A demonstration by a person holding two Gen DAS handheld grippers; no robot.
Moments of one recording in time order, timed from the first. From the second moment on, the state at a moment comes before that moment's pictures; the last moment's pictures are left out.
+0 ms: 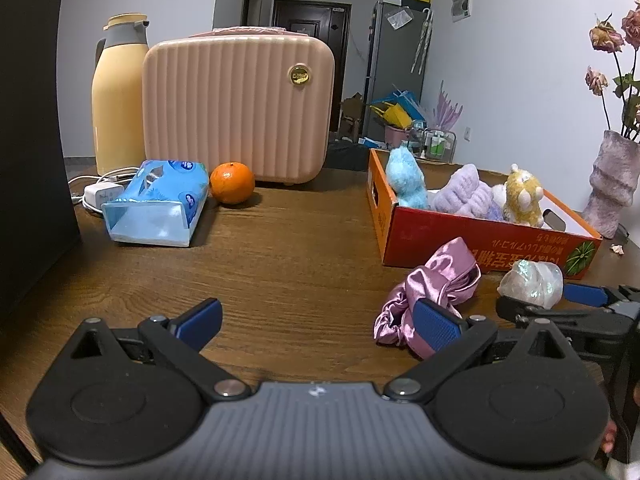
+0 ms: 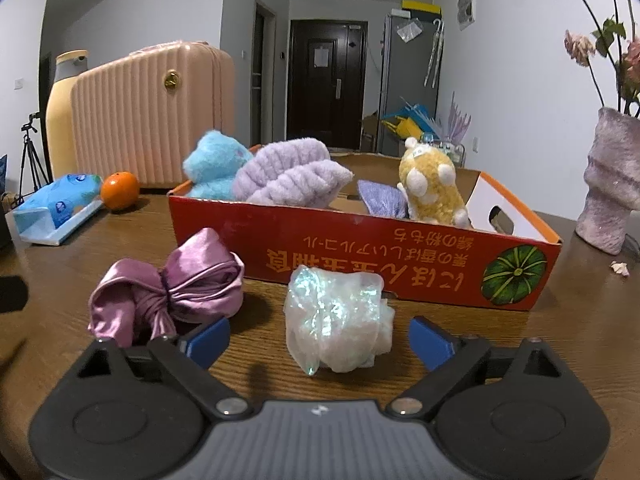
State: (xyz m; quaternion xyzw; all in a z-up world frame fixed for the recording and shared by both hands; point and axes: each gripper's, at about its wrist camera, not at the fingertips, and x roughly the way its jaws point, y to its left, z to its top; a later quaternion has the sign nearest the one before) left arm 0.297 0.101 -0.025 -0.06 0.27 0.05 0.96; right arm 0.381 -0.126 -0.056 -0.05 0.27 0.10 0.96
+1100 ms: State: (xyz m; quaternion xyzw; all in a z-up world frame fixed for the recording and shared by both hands) left arm 0.358 0.052 -0.041 -0.05 0.30 0.01 0.95; right arm 0.393 -0.152 -0.049 -0.01 0.26 0.12 0.96
